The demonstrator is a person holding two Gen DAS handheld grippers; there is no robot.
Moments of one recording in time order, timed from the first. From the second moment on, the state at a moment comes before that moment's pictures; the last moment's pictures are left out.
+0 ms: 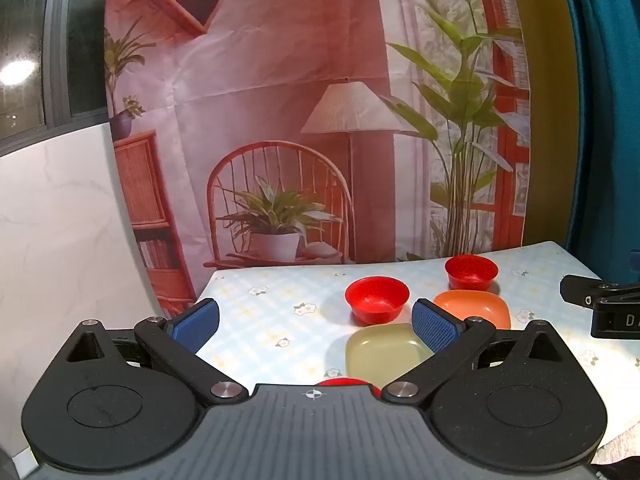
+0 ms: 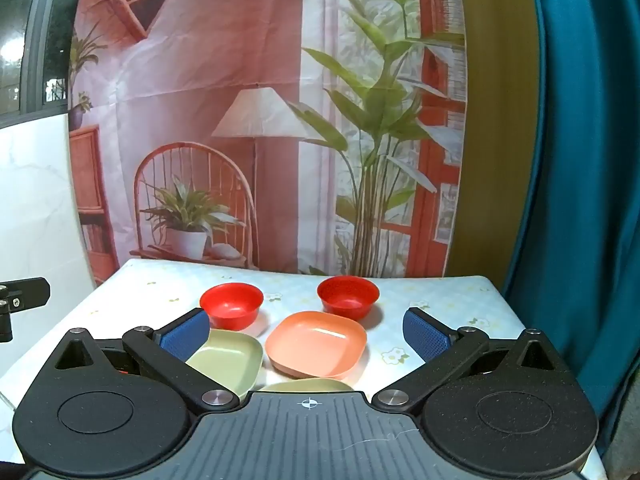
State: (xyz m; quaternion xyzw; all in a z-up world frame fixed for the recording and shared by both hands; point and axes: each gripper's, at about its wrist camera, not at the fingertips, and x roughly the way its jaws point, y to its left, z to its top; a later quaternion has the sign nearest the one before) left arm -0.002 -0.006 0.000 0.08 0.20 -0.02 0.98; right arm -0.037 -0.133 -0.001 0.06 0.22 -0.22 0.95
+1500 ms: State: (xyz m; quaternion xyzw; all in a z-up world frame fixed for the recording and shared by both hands) left arm 0.001 -0.001 0.001 0.08 0.20 -0.03 0.98; right arm -0.032 -0.134 0.000 0.06 0.23 -0.22 0.95
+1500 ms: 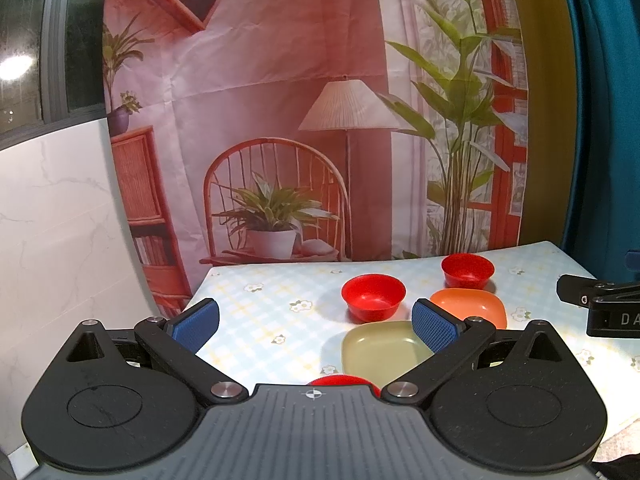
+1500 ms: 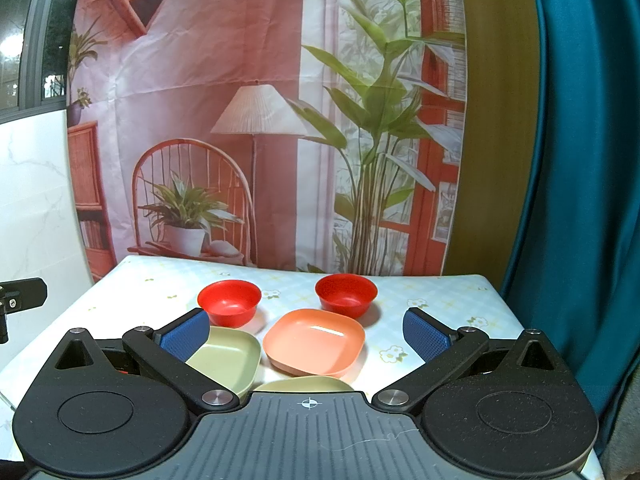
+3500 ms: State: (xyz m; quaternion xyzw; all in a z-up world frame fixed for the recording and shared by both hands) left arm 0.092 0.037 -0.057 0.04 0.22 0.02 0.97; right arm 0.072 -0.169 -0.054 0.07 0.23 -0.14 0.96
